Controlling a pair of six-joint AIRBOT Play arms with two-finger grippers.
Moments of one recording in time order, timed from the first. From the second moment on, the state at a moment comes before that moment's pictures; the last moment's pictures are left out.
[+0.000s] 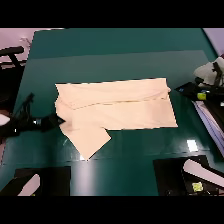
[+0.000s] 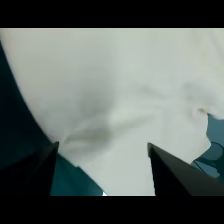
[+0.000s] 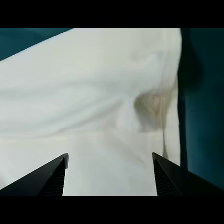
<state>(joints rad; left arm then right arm) 0.22 -0.89 0.47 0.80 -1.07 -1.20 -0.60 -1.16 0.85 -0.69 1.18 0.95</state>
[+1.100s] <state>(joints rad) 0.23 -0.82 0.23 0.52 -0.98 -1.12 -0.63 -1.06 0.50 -0.84 1.15 1.07</state>
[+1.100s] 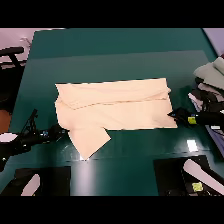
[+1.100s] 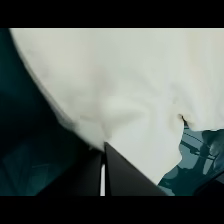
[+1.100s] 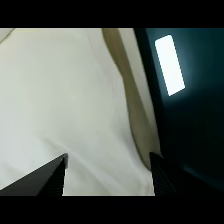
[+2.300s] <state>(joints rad) 0.23 -0.82 0.32 0.53 -0.99 -1.06 -0.70 -1.02 0.48 -0.98 1.23 1.22</state>
